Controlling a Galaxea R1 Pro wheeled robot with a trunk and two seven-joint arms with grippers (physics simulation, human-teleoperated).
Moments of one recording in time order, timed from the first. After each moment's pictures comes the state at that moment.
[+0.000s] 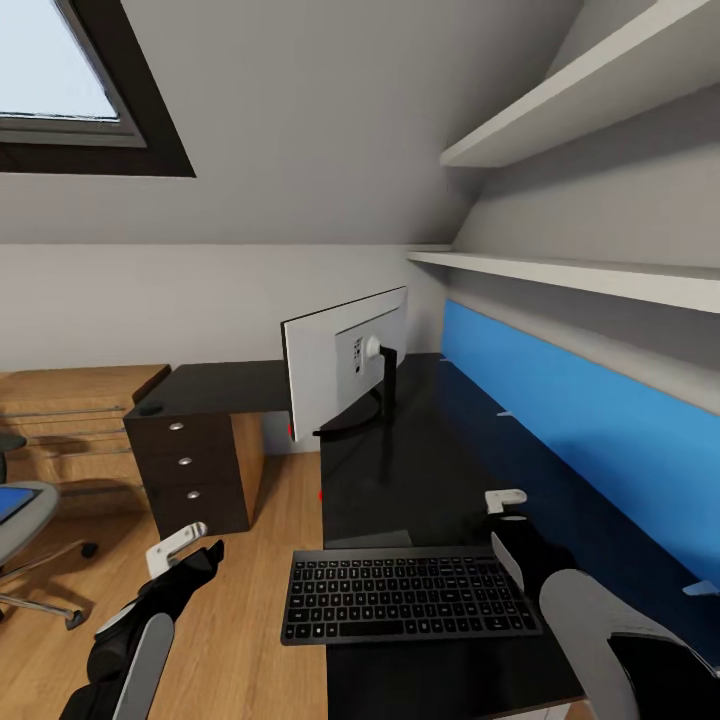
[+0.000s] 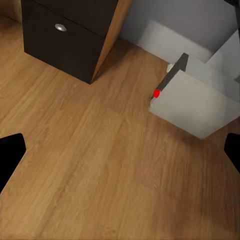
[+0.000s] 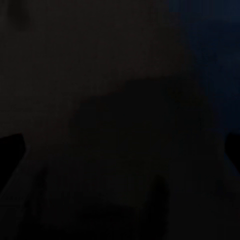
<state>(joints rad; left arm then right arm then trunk) -0.15 -0.07 0.16 -1.55 0.44 0.53 0.37 -0.84 -0.04 -0.07 -0.30 0.15 0.25 -0.08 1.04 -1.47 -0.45</state>
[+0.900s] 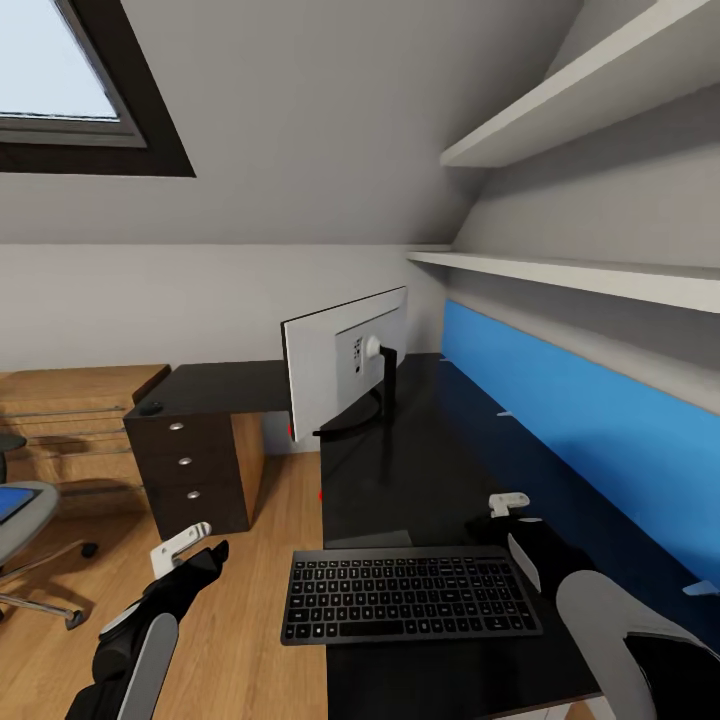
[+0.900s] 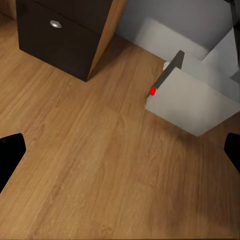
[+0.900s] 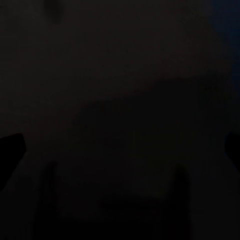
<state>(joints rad) -0.15 -0.08 0.15 -1.55 0.44 0.53 0.36 -0.84 -0.09 -0.07 -0.29 0.14 0.26 0.12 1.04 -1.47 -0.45</state>
